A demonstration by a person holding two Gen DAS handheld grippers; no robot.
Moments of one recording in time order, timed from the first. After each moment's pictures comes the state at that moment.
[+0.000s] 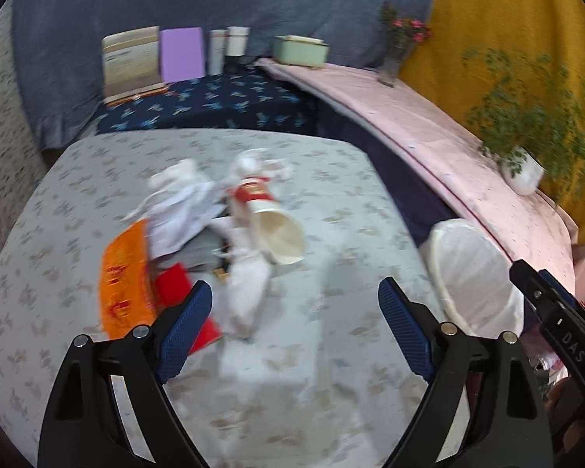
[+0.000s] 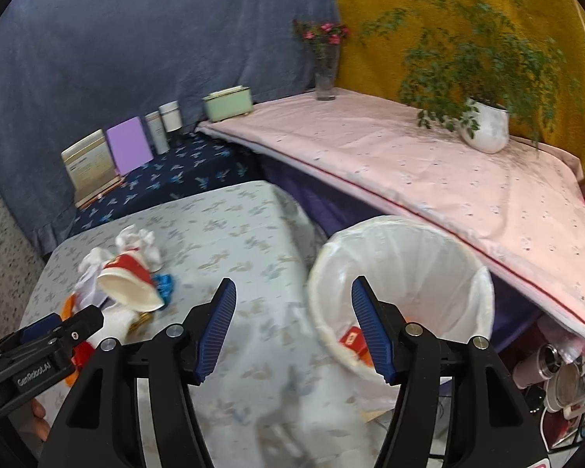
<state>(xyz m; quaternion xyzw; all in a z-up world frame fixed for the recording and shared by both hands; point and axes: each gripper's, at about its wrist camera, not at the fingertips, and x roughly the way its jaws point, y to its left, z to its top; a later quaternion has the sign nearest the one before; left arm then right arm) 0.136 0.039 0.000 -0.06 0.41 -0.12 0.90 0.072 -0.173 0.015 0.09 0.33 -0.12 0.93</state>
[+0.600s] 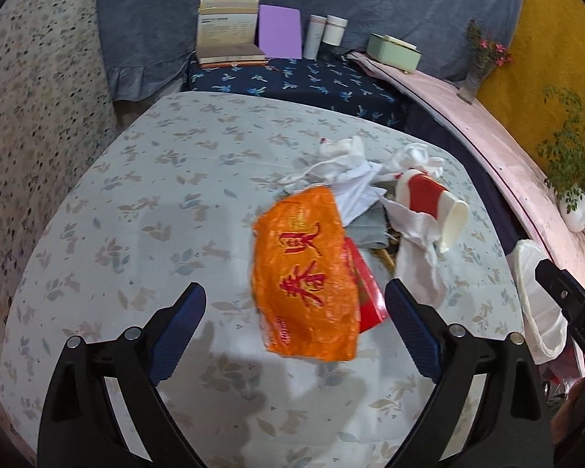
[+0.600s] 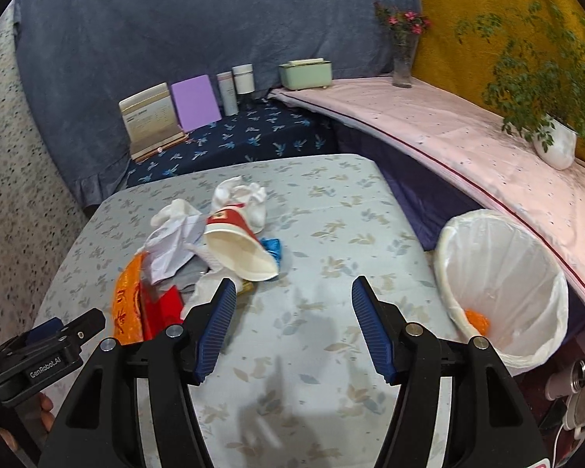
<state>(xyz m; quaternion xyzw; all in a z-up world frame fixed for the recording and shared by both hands) 0.132 0.164 -0.030 -0.10 0.43 -0.02 0.90 0.106 -0.059 -0.004 0.05 0.36 -0.04 0.93</state>
